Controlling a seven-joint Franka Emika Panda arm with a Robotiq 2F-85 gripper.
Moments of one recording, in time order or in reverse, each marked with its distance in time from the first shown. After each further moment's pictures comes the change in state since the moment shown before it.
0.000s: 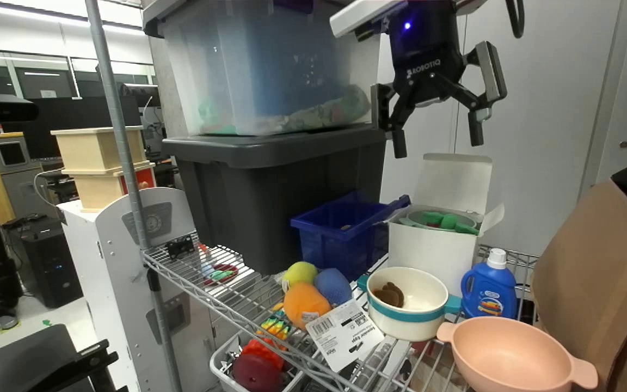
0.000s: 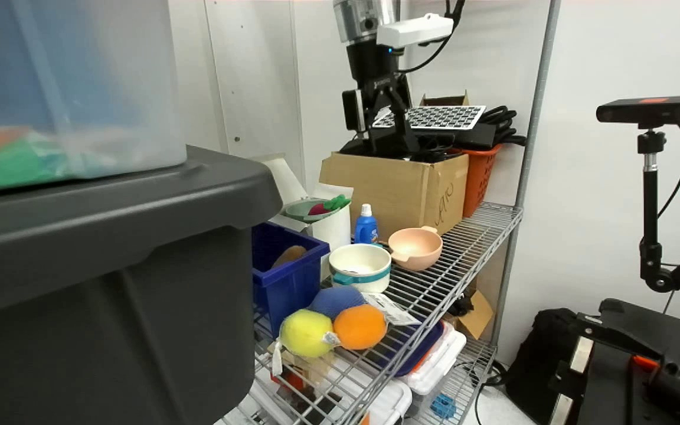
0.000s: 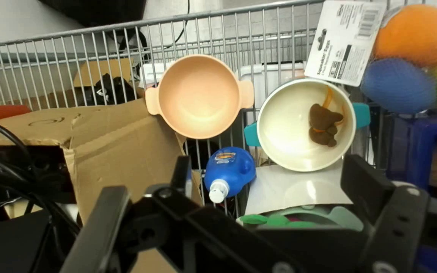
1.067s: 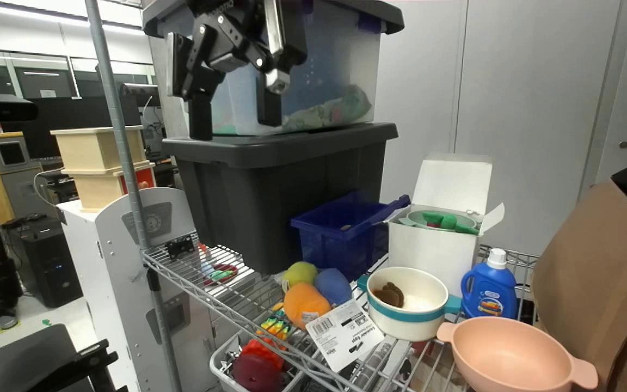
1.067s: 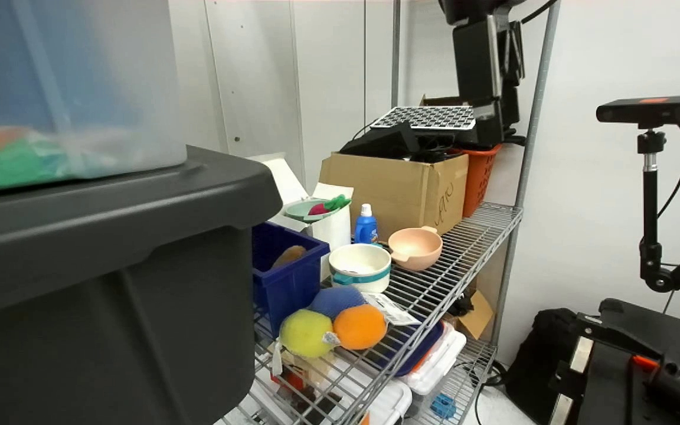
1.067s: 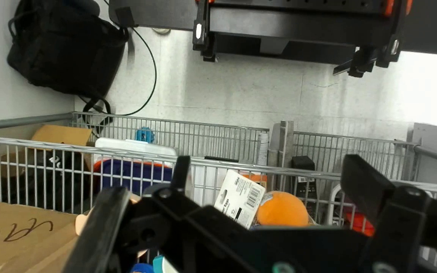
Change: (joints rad) arm 0.041 -0.640 0.110 -0.778 0.023 0.000 -0.024
